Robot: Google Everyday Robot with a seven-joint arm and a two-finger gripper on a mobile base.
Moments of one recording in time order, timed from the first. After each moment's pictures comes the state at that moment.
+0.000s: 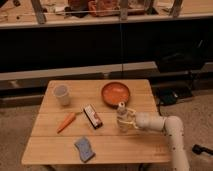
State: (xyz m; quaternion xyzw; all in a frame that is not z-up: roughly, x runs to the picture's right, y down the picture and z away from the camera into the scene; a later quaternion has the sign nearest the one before) arm 0.097 0.160 0.767 0.55 -0.20 -0.73 0.36
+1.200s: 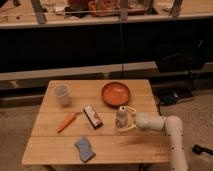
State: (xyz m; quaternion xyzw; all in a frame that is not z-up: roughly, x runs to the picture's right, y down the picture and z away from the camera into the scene) arm 0.097 0.162 0.767 0.55 -0.19 -0.73 0.35
